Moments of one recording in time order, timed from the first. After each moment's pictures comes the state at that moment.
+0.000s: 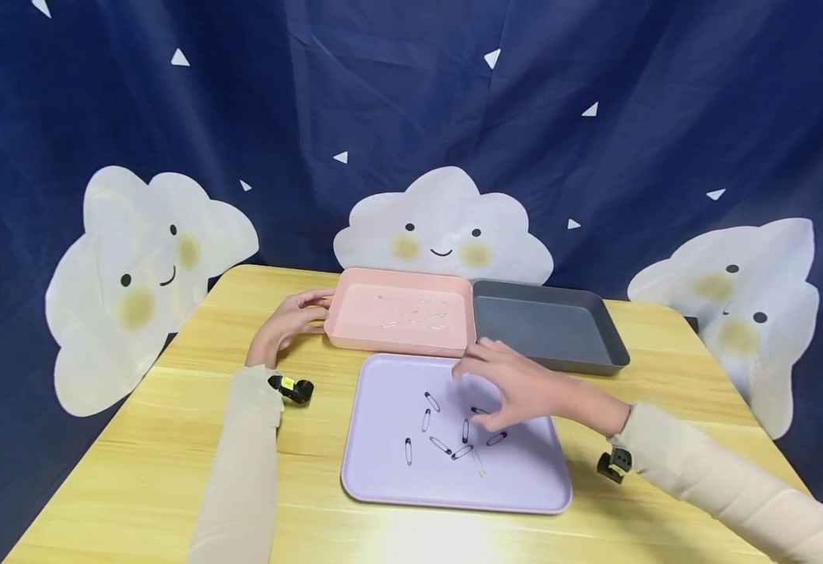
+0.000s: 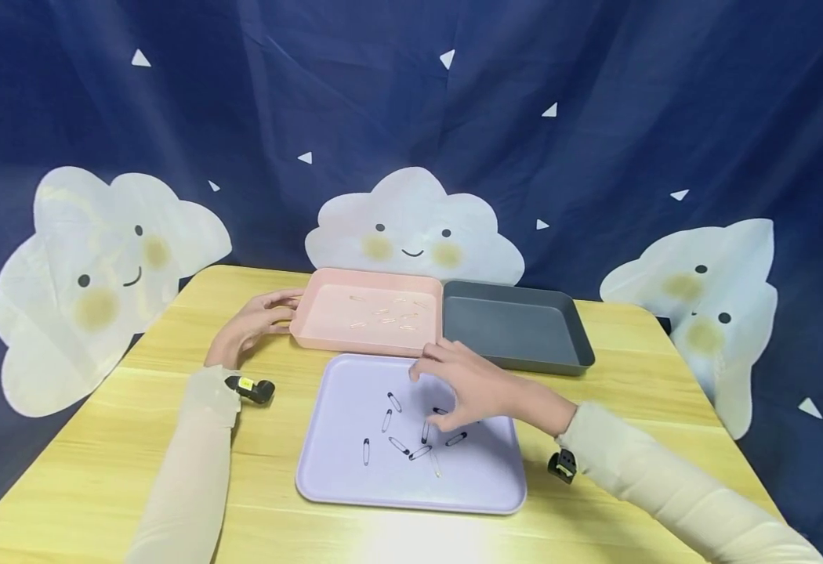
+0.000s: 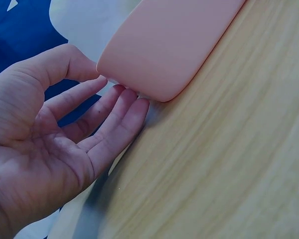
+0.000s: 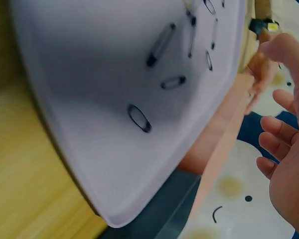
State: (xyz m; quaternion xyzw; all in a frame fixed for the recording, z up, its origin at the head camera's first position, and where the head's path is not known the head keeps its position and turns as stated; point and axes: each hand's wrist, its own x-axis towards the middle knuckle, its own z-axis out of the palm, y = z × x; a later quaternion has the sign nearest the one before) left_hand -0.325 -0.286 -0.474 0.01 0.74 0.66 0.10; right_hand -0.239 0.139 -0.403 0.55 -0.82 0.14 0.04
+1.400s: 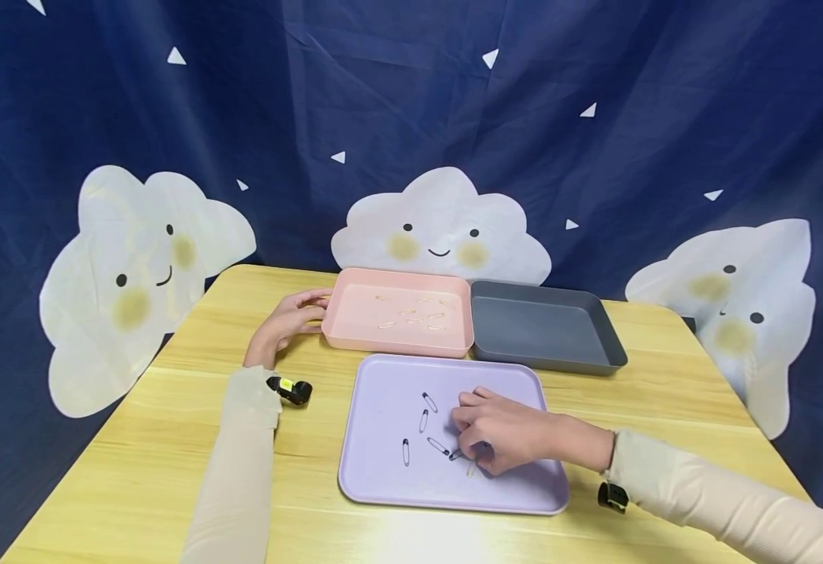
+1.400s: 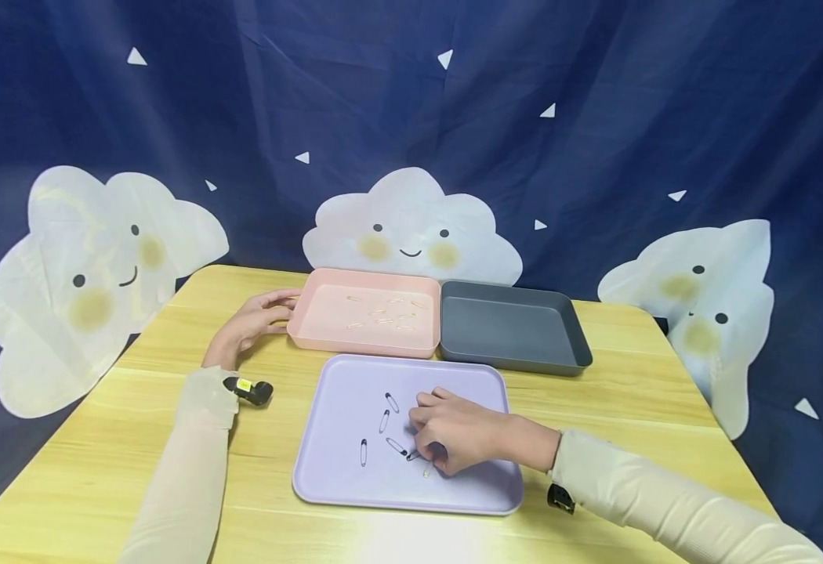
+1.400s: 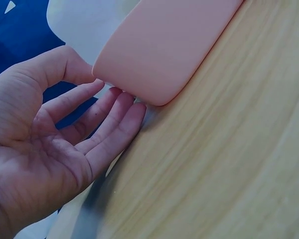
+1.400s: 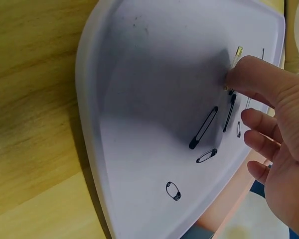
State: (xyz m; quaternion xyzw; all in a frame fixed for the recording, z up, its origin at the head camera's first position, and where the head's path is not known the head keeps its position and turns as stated) left_hand -0.324 -0.284 -0.473 0.02 0.74 0.67 0.10; right_hand -0.203 0.133 -0.436 0.64 -0.76 0.04 0.03
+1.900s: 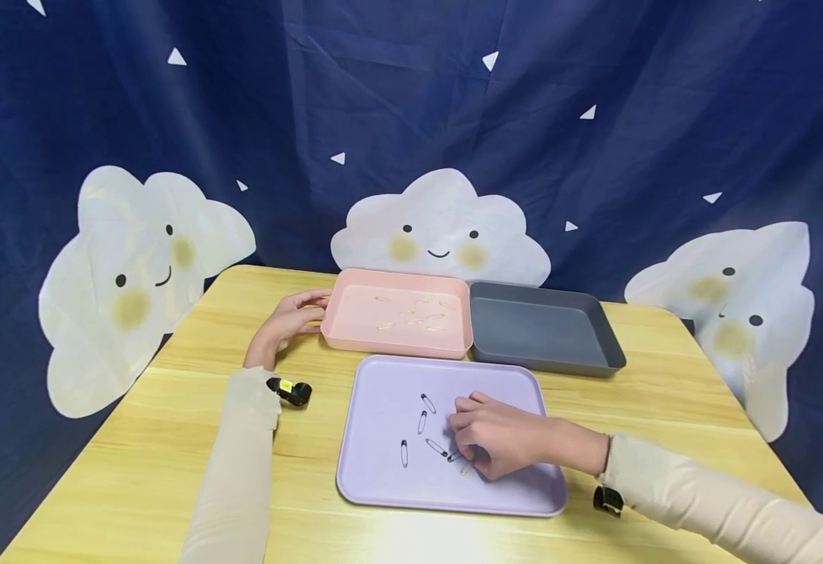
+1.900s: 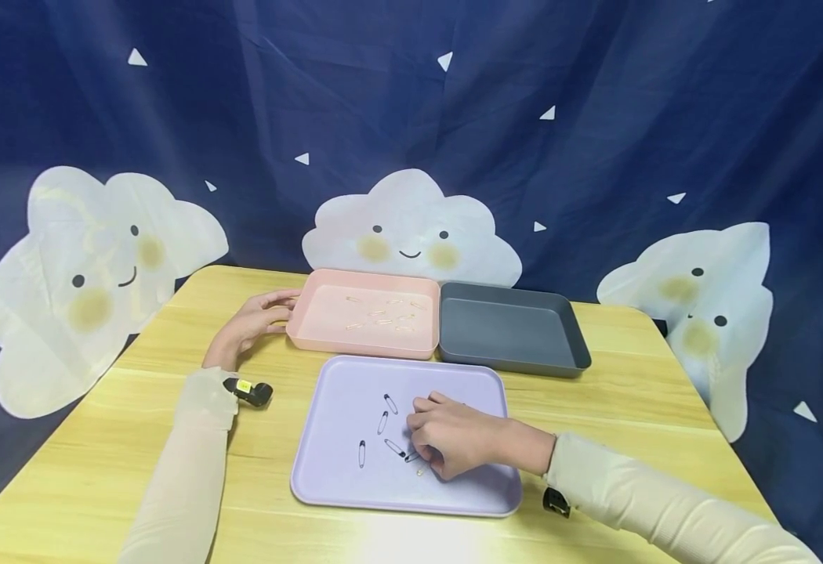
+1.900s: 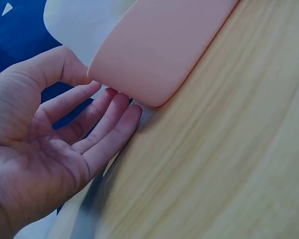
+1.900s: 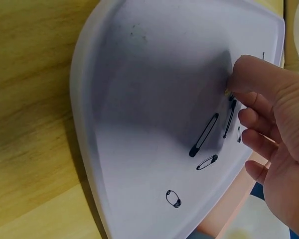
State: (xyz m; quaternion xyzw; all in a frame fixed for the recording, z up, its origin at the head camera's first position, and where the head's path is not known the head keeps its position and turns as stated) left_hand -0.322 -0.283 -0.470 0.00 0.74 0.67 0.09; right_hand -0.200 0.129 -0.437 0.62 -0.78 0.01 0.00
